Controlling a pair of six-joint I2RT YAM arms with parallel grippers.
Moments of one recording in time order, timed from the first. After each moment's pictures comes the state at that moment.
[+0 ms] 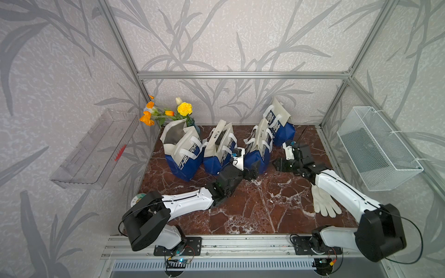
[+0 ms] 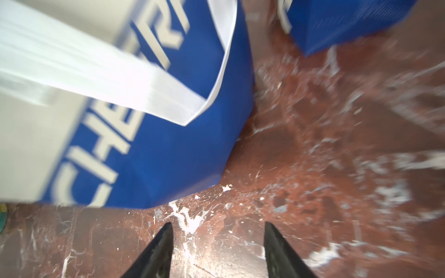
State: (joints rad) left arm -0.89 1.45 0.72 0.63 -0.30 -0.39; right arm 0.31 1.24 0.89 -0.40 -0.14 0.32
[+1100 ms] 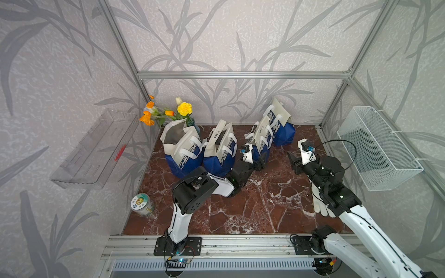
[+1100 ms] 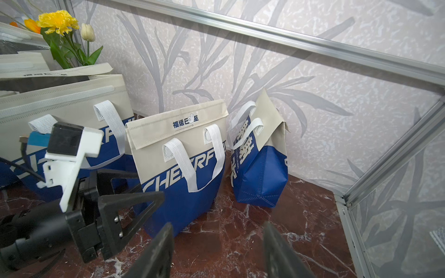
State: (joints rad) left arm -0.84 2.01 0.95 1.10 -0.27 -0.42; right arm 0.36 0.78 0.73 -0.12 0.04 -0.17
